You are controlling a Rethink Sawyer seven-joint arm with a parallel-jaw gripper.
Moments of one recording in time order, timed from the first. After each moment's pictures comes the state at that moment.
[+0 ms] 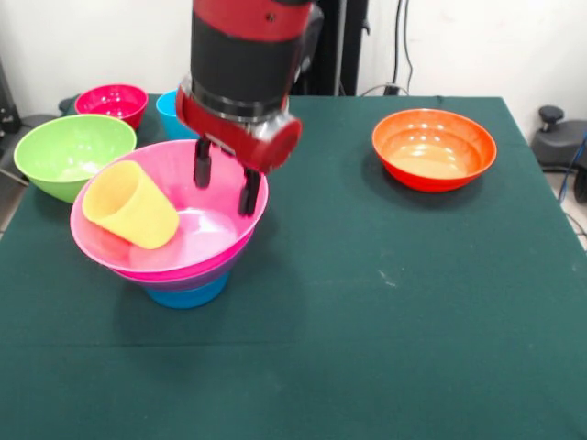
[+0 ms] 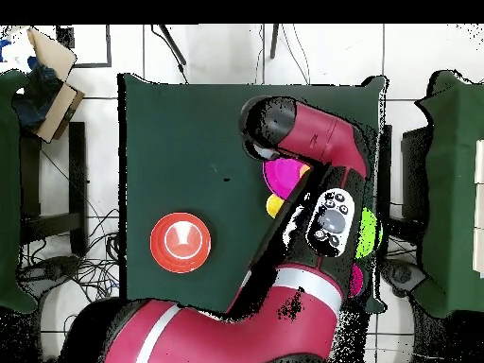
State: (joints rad) arm -0.11 -0.38 -0.37 1.13 0.23 0.87 2.01
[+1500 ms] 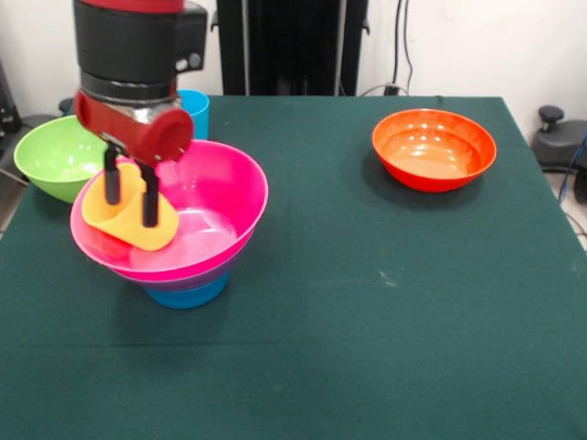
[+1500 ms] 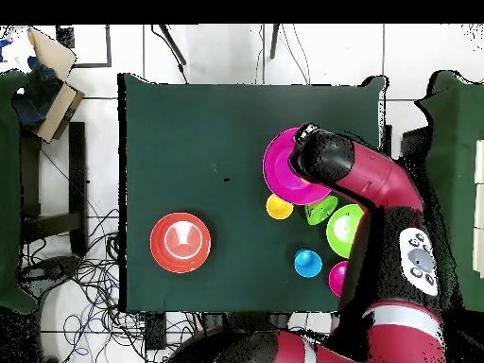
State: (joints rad) arm -0.39 -0.53 -0.07 1.39 0.07 0.46 2.00
